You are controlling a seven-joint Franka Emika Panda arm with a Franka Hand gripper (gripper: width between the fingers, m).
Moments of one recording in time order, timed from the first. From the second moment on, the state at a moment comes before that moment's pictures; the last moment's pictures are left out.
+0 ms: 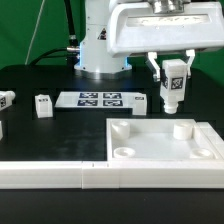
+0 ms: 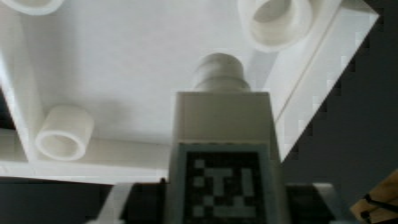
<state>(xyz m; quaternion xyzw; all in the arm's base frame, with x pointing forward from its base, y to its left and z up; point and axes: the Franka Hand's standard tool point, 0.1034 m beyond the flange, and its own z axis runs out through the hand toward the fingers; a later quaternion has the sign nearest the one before) 0.536 0.091 0.113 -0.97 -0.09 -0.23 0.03</state>
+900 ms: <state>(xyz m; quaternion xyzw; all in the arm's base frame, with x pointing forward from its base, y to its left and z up) 0.609 0.112 0.101 -0.97 -0.09 -0.24 0.05</state>
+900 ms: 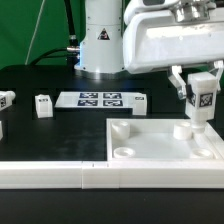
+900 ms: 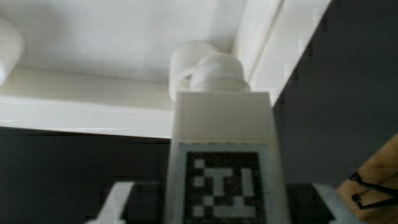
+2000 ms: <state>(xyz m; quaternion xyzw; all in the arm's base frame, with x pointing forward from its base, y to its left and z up) 0.620 0.106 0.079 -0.97 -0.09 -0.22 0.05</state>
